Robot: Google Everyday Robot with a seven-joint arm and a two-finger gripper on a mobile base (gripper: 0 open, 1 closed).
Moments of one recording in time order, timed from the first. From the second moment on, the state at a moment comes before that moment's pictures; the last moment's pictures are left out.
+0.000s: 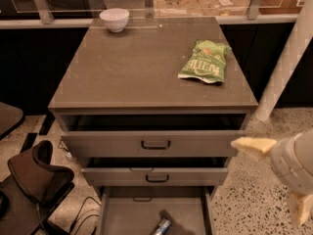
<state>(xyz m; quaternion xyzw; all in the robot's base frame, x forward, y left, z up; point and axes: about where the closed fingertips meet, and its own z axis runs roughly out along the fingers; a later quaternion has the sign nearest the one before) 0.356 -0.234 0.776 -0.86 0.49 -0.04 0.13</state>
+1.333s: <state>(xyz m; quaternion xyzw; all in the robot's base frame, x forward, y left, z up) 0.369 -0.189 0.648 -0.91 0.35 -0.14 0.16</state>
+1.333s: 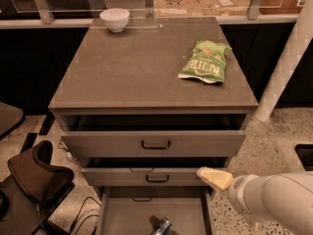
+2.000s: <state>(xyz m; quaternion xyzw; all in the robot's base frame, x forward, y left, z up) 0.371 -0.185 0.650 -0.91 0.35 -0.15 0.15</state>
